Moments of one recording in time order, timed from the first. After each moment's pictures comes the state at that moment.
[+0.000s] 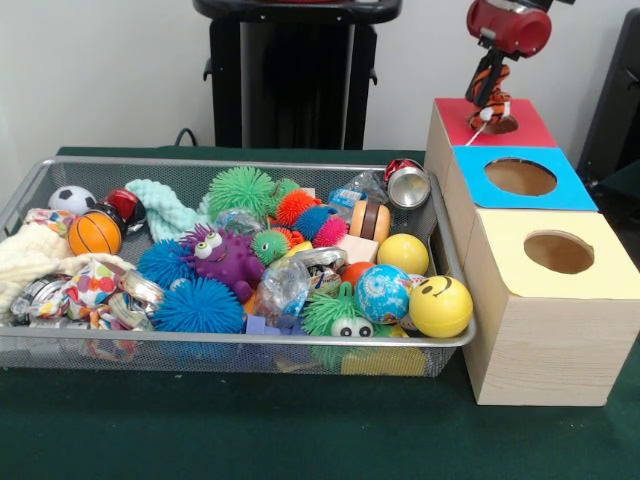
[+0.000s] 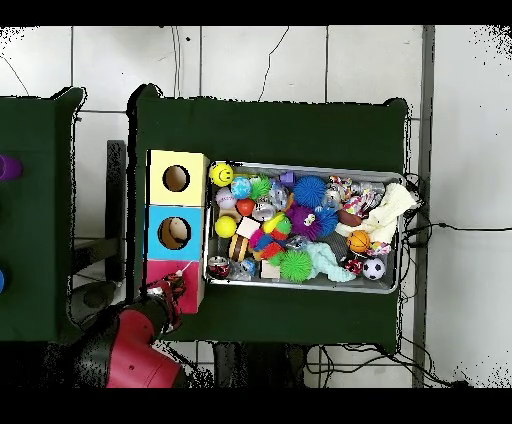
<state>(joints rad) 0.78 -0.57 -0.61 2.07 0.81 0.19 2.68</state>
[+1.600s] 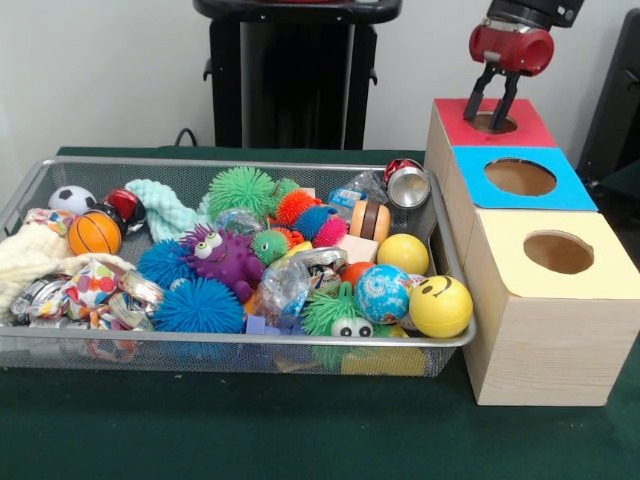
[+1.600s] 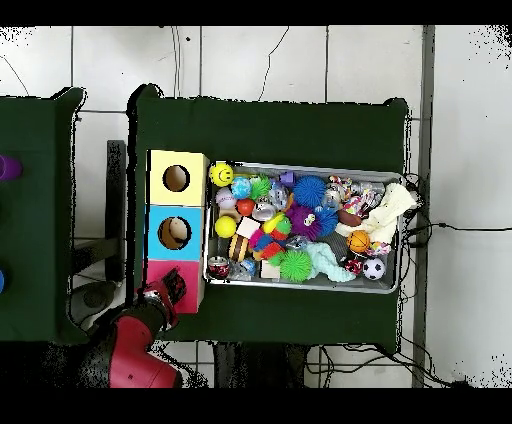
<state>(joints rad) 0.73 -0.61 -0.45 2.16 0.83 -0.09 2.68</state>
